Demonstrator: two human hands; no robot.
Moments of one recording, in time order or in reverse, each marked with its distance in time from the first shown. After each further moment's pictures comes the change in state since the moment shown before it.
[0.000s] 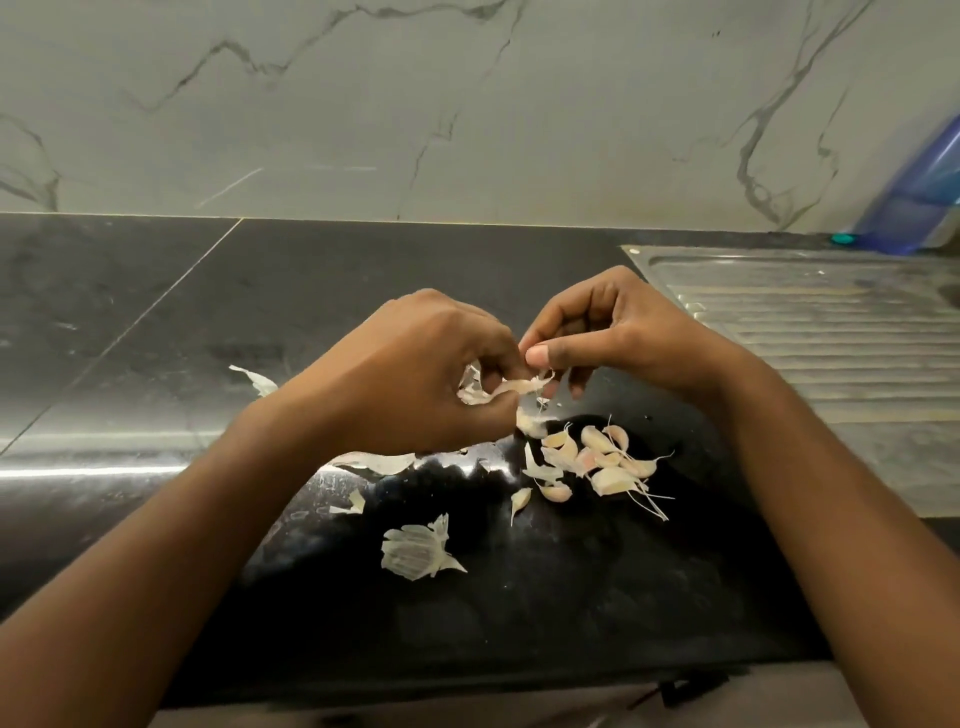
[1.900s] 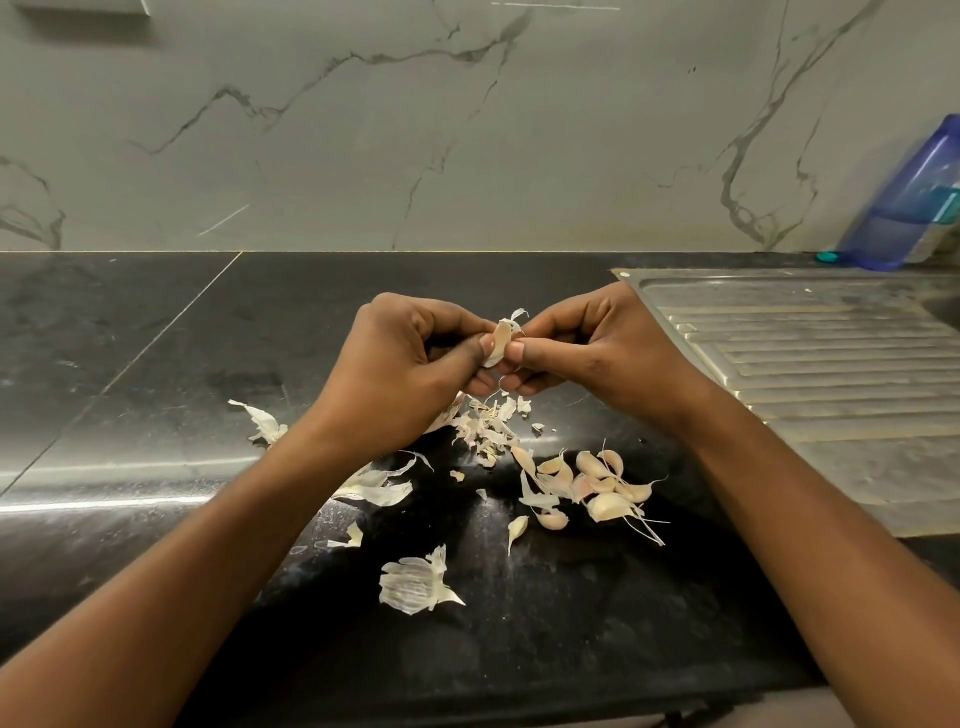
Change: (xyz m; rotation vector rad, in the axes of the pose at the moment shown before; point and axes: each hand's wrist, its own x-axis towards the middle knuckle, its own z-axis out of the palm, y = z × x) left_hand 0.005 -0.014 0.014 -0.528 0.314 -0.312; right_hand 0.003 -0.003 0.016 0.044 0.220 -0.097
